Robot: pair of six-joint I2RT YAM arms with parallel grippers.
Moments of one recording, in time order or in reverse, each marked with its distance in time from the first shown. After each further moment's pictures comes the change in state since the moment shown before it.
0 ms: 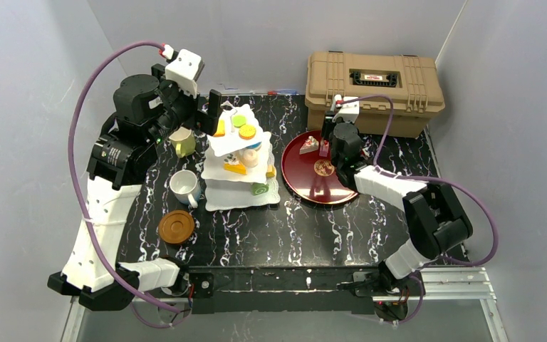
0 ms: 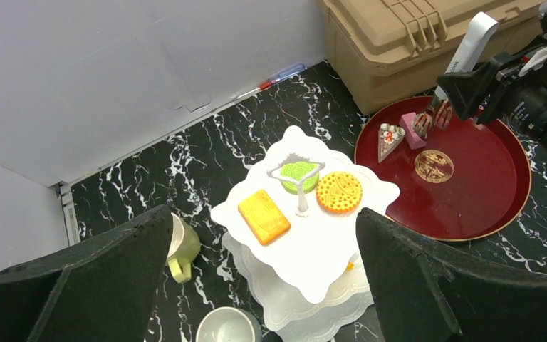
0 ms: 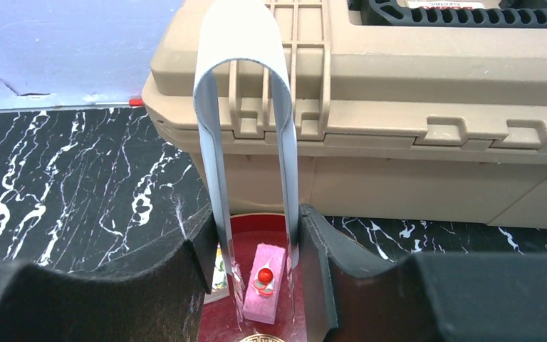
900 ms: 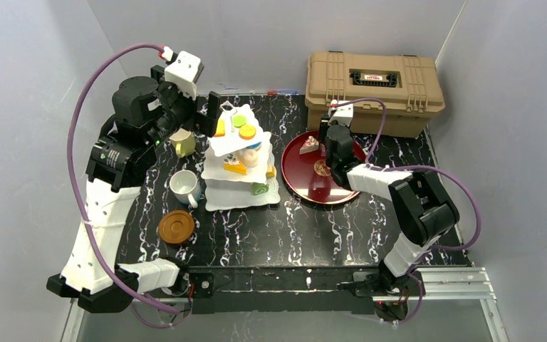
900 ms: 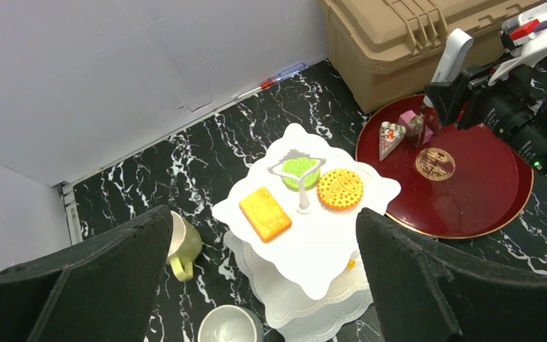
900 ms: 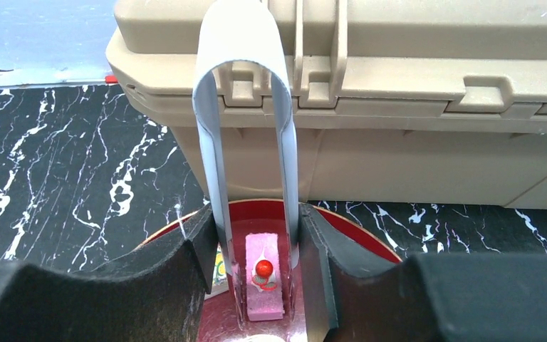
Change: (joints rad) left arm 0.000 -0.014 -0.014 0.001 0.000 0.007; right arm 0.000 0.126 0.010 0.066 0.037 0.021
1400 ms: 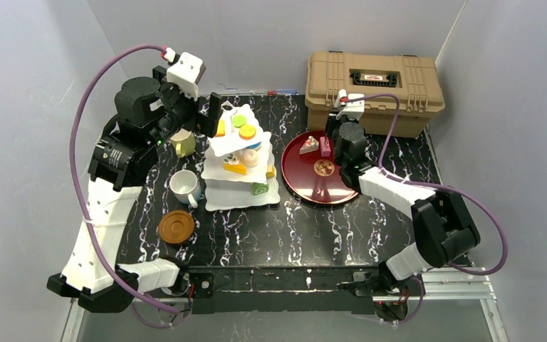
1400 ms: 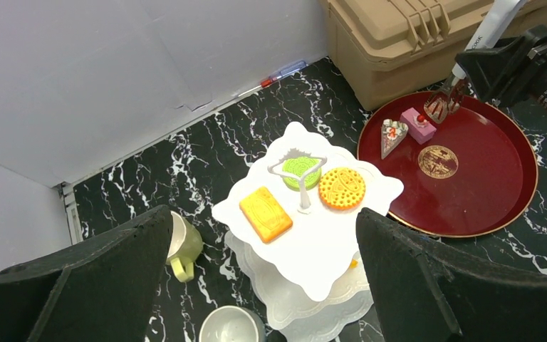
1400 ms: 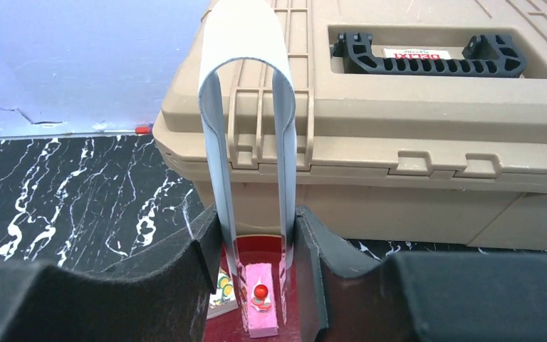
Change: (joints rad) left arm 0.000 -0.001 -0.021 0.015 0.002 0.009; right arm 0.000 -0.182 -0.015 -0.046 -0.027 -0.056
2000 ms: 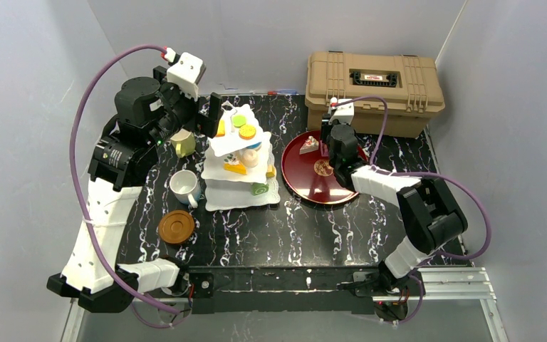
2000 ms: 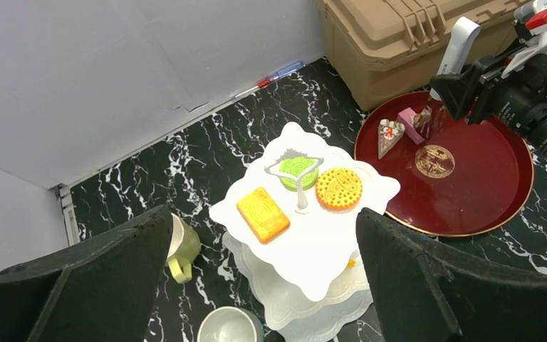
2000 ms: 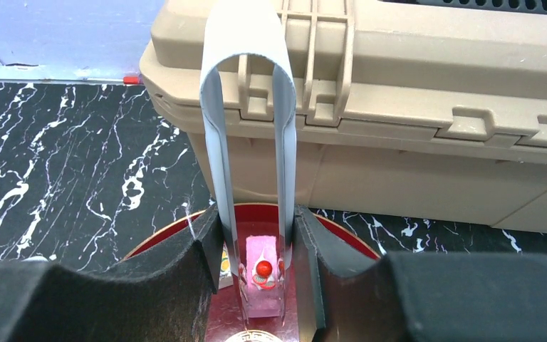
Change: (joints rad) left arm 0.000 -0.002 0.000 0.000 0.008 -0.002; right arm 0.000 0.109 0.000 0.007 -0.031 -0.002
